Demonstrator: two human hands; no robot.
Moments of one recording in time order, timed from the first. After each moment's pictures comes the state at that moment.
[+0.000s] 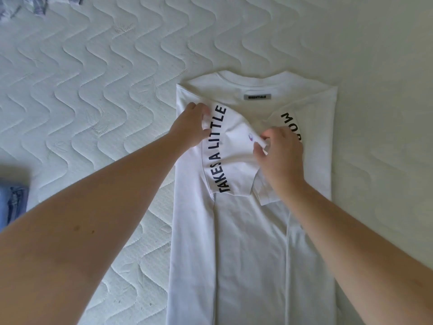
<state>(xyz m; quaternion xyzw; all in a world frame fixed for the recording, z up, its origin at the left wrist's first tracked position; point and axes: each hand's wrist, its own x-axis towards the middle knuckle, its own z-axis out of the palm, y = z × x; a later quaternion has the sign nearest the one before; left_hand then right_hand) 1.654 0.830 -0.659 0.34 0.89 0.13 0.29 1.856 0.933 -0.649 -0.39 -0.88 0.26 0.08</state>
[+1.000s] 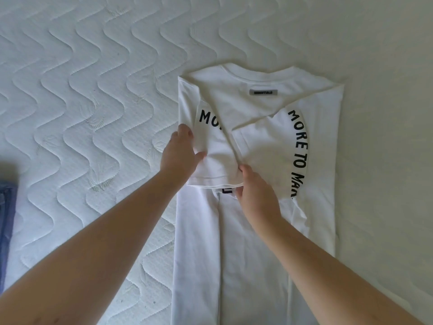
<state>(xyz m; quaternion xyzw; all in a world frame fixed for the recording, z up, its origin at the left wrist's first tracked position) 1.692 0.768 -0.668 0.22 0.92 0.18 0.27 1.872 0.848 -0.662 -0.38 -0.86 0.30 -0.14</state>
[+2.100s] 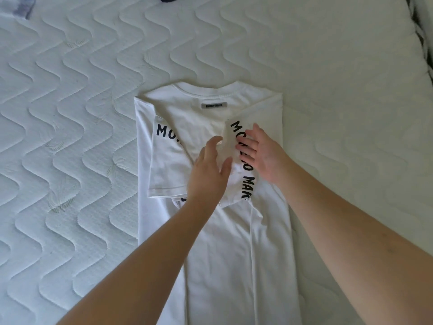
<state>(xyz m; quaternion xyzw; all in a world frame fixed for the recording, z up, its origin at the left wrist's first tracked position) 1.824 0.851 -0.635 0.29 0.86 0.35 0.23 1.884 0.999 -0.659 -0.50 -0.38 0.78 0.04</state>
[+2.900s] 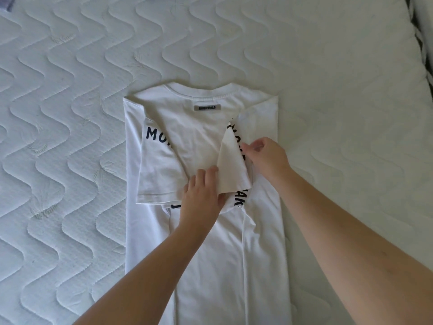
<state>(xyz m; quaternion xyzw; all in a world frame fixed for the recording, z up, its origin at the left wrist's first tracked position) 1.848 0.831 -0.669 0.39 0.89 0.15 0.17 1.902 1.019 -0.673 -0.54 -0.71 0.45 -0.03</state>
